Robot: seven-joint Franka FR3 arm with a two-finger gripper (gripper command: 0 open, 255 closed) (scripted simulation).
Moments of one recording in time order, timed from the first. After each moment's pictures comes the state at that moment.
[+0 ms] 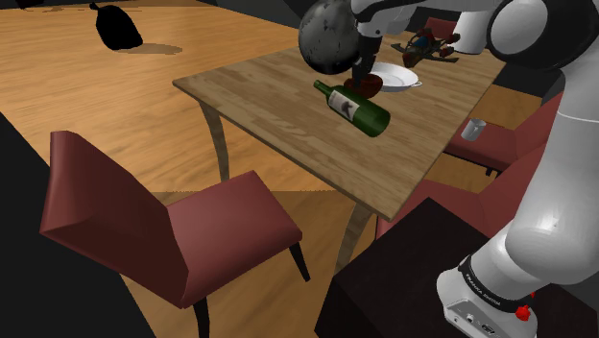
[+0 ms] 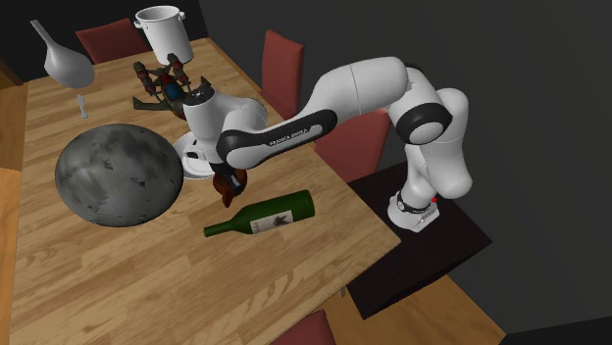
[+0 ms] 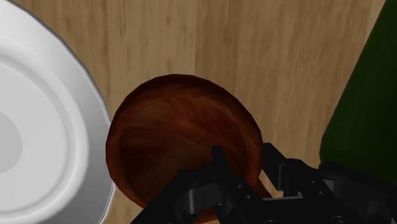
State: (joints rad) arm -0.09 0.36 -0.26 -1.51 0.10 1.87 -0.61
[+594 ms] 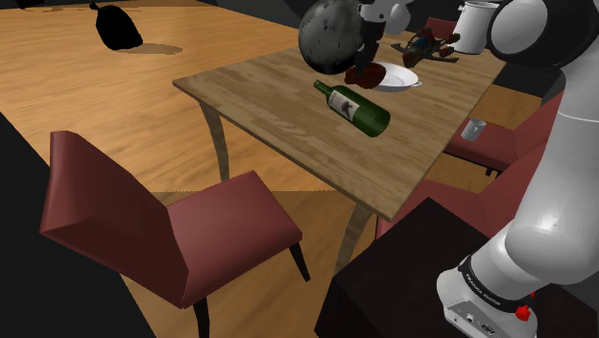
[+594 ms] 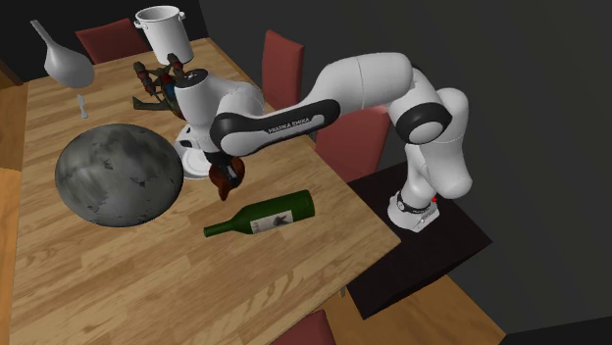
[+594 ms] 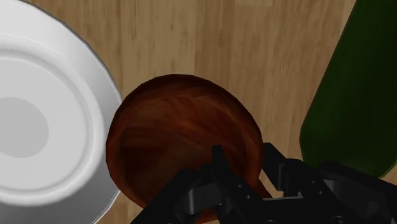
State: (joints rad) arm -0.09 0.36 -0.26 -1.41 0.09 1.77 -0.61
